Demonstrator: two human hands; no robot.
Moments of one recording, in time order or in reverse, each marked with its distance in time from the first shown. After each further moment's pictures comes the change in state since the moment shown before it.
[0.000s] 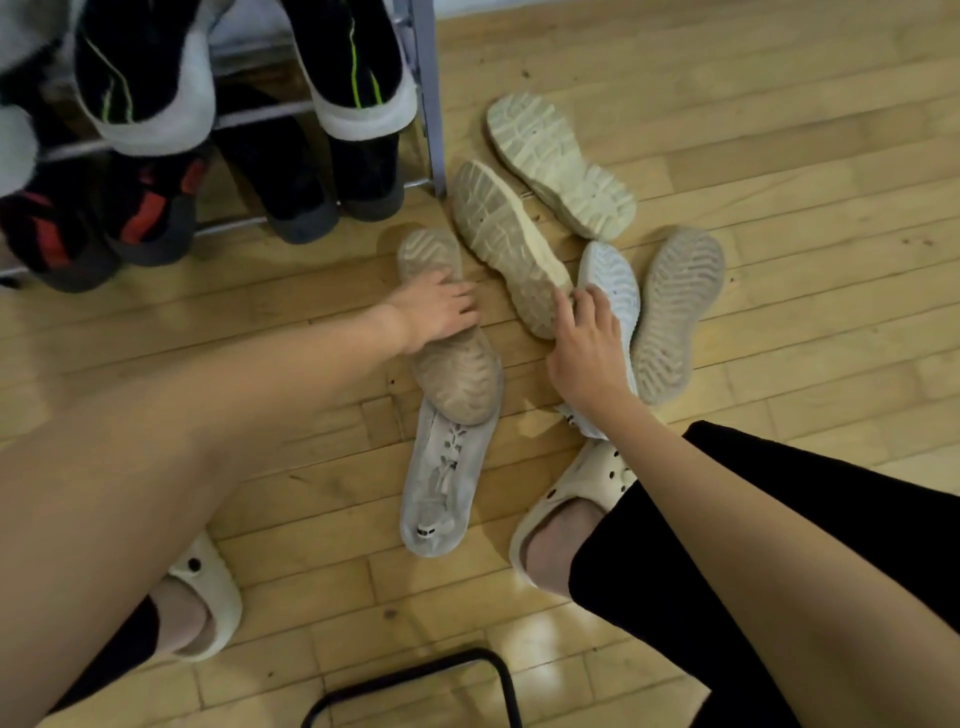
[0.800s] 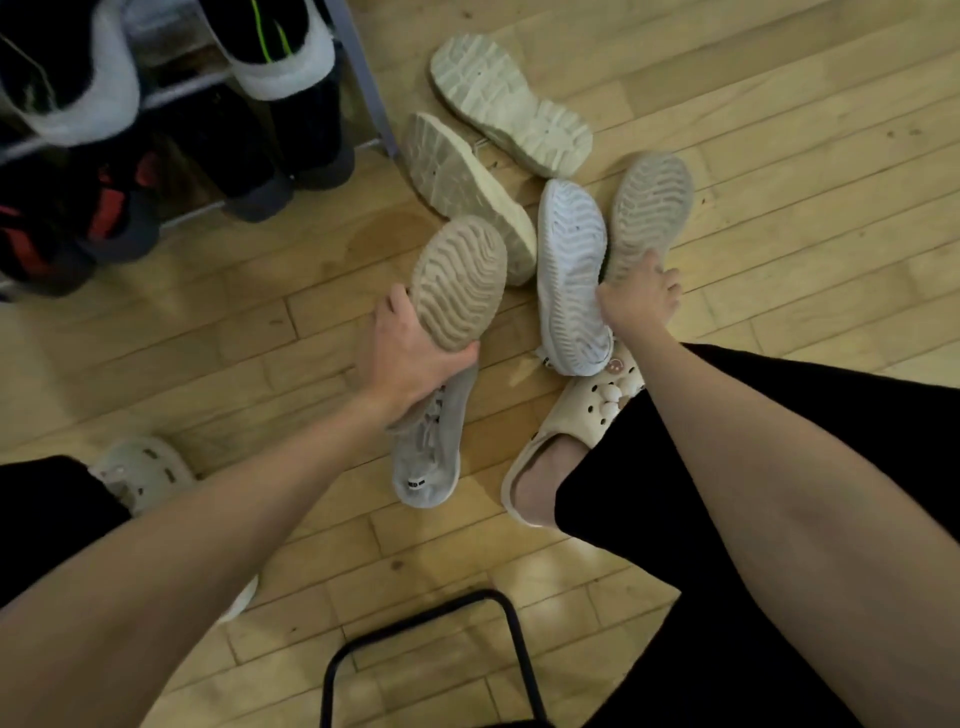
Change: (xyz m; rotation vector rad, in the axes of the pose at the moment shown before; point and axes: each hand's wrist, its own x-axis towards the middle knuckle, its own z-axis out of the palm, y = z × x) left_hand -0.044 0.115 -0.016 -1.175 0.488 -0.905; right_hand -0.010 0.071 -0.003 0.458 -0.084 0.814
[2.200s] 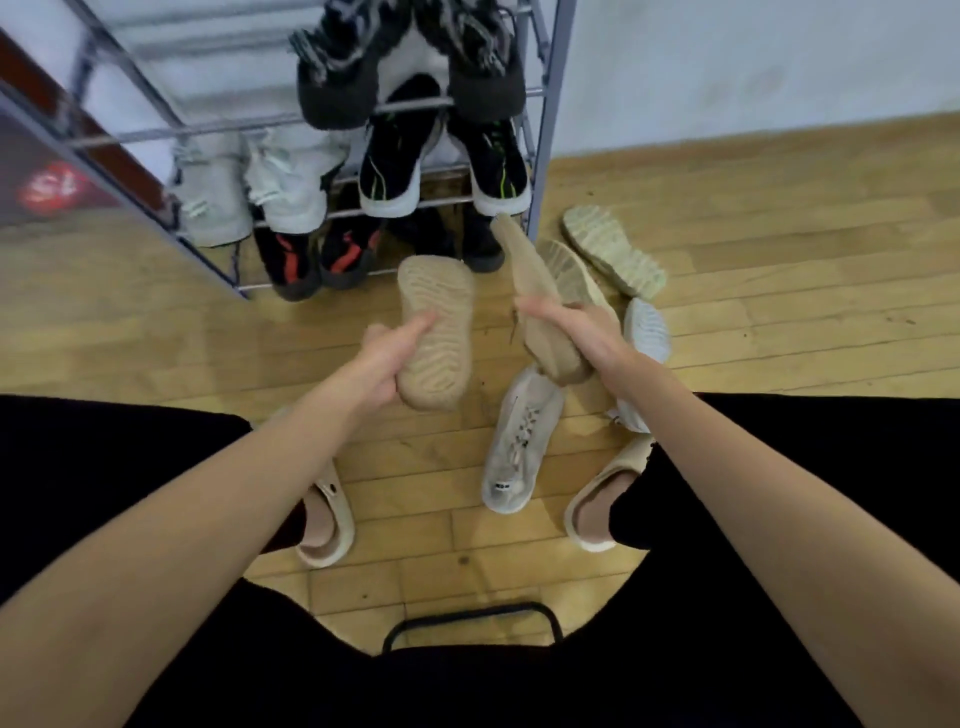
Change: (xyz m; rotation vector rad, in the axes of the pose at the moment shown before) left_hand -0.086 -0.053 -0.197 -1.149 -0.023 -0.578; right_hand -0.242 -0.117 -0.083 0.582 -0.648 -0.383
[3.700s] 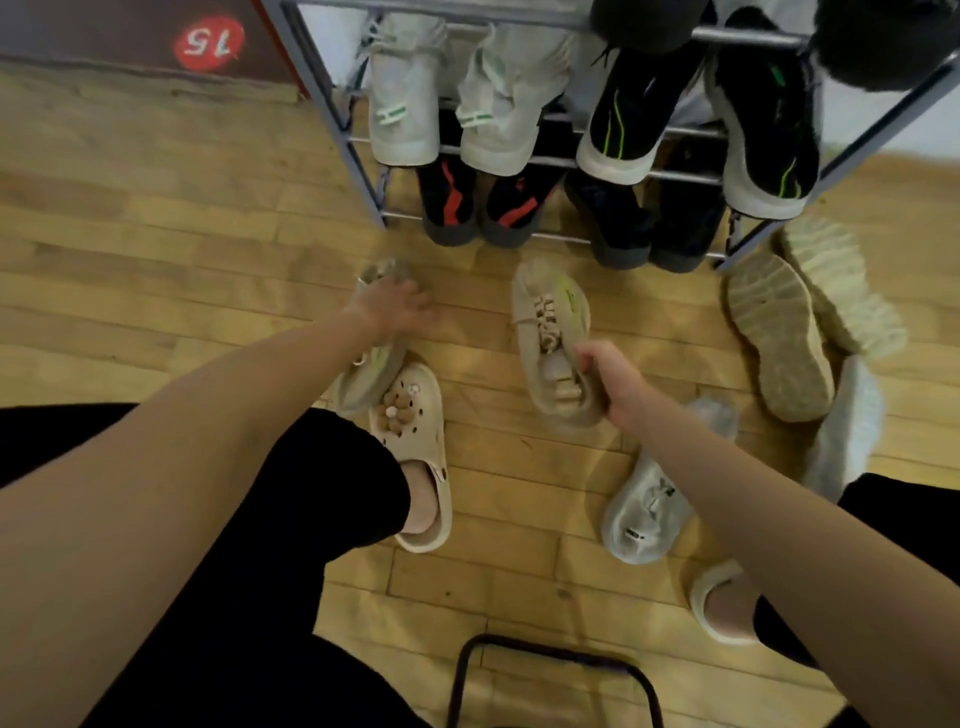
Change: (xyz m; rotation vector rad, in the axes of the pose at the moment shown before) left_hand 0.178 -0.016 -0.234 2.386 -0.230 0.508; right_hand 0.099 0.031 0.195 0.030 -0.139 0.298
